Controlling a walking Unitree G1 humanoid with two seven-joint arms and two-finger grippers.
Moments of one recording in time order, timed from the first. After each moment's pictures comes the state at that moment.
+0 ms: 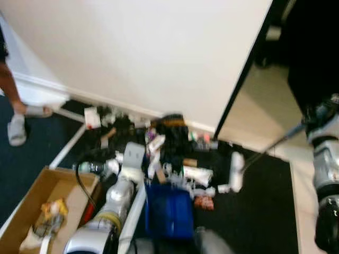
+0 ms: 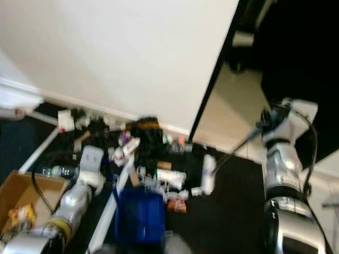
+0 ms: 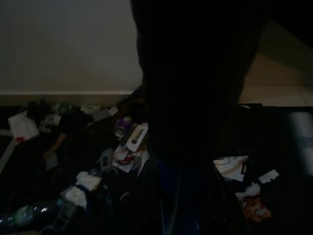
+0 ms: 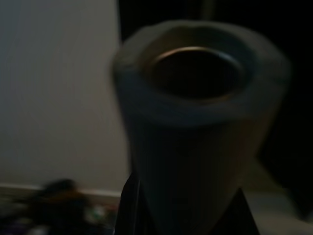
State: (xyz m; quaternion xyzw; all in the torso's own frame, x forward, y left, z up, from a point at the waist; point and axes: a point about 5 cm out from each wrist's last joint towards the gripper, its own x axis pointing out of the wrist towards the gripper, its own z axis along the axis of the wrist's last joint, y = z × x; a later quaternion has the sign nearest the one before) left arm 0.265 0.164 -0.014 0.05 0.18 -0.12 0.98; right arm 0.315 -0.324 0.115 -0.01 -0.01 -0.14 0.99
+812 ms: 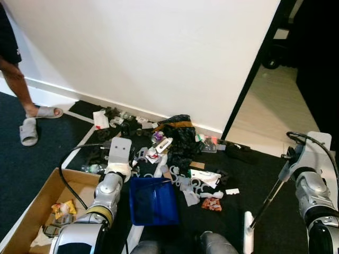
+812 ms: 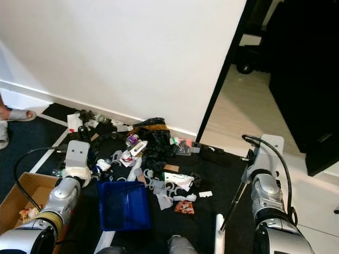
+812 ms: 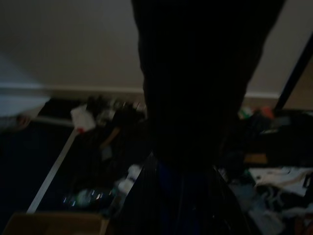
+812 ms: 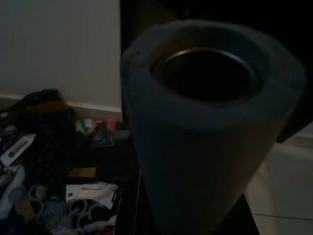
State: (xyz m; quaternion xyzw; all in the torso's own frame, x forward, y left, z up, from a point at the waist) left arm 0.274 0.205 -0.006 0.07 0.19 -0.03 0.98; right arm 0.282 -0.291 0.032 -0.03 0.15 -0.15 0.98
